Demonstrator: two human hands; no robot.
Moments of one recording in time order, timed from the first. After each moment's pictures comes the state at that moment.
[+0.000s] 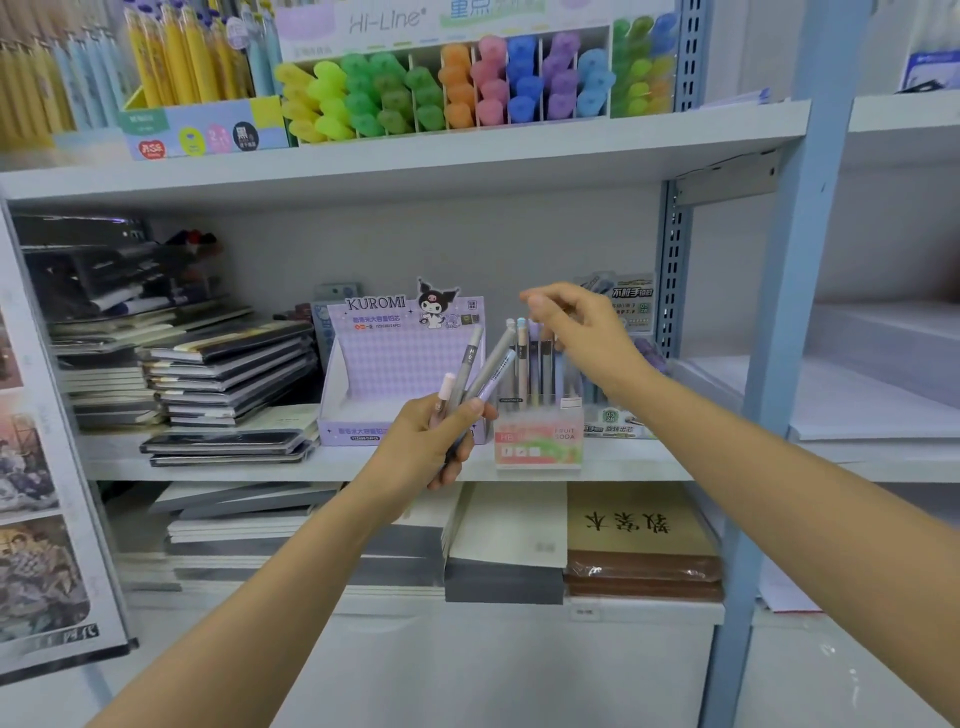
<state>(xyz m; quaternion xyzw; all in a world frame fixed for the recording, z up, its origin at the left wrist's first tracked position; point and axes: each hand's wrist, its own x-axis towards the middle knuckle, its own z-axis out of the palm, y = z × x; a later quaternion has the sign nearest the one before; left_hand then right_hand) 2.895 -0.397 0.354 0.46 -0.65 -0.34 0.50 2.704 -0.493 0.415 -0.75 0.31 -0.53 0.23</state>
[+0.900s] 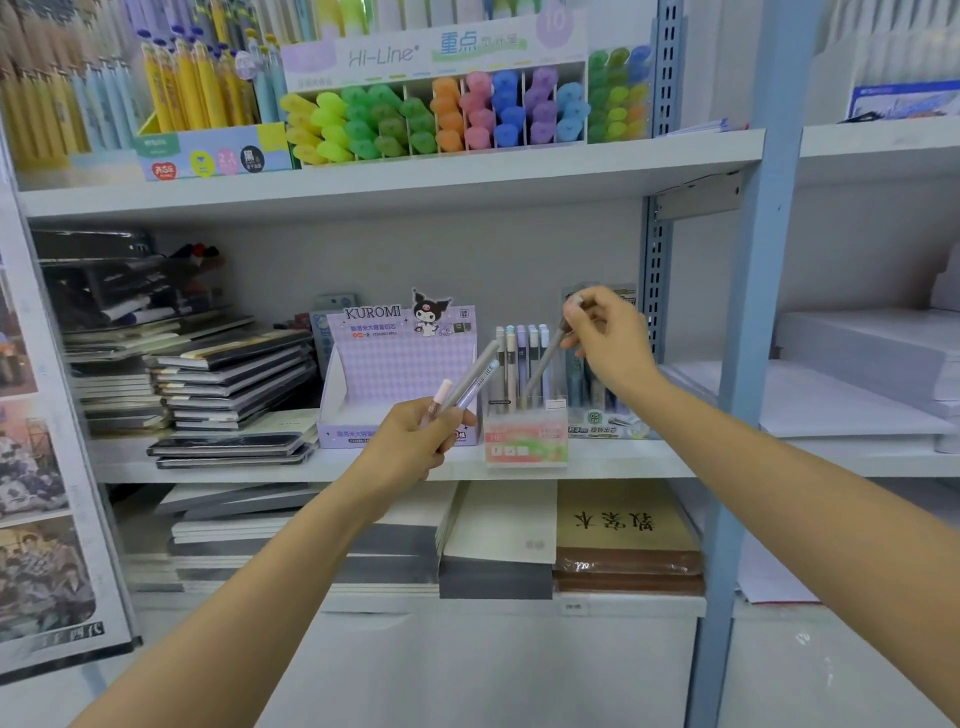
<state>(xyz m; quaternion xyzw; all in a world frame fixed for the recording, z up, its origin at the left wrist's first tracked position) 2.896 -0.387 0.360 0.52 -0.63 -0.32 0.49 2.676 -0.495 0.410 -0.68 0.36 -0.60 0.20</state>
